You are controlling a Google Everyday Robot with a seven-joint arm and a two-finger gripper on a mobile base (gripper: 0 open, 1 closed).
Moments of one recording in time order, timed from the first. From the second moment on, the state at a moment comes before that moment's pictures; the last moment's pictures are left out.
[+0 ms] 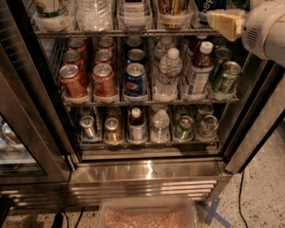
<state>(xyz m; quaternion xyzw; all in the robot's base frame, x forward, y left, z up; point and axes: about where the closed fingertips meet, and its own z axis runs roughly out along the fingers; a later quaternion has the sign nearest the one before) 0.584 -0.206 1.063 -0.16 0.72 -0.02 0.68</state>
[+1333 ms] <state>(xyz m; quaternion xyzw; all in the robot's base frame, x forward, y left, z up) 0.606 -0.185 1.077 -0.14 0.69 -0.01 0.71</state>
